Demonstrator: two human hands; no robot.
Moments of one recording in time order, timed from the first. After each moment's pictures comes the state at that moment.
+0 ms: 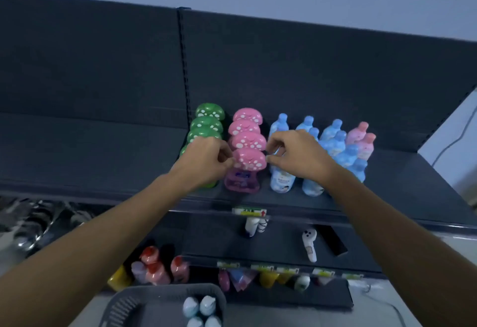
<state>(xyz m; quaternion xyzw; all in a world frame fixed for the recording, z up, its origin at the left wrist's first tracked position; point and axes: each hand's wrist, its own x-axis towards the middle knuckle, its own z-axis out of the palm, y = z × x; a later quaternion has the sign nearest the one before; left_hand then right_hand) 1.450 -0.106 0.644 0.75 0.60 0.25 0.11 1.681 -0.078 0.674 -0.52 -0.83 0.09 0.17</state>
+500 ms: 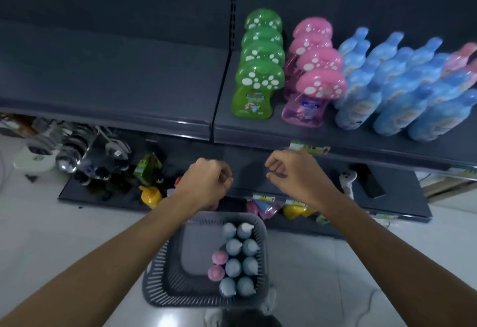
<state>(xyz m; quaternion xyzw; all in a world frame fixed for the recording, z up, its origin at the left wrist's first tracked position) 1.339 -0.203 0.476 0.69 0.67 0.14 0.22 1.569 -0.167 0.510 -0.52 -0.82 0.22 0.12</state>
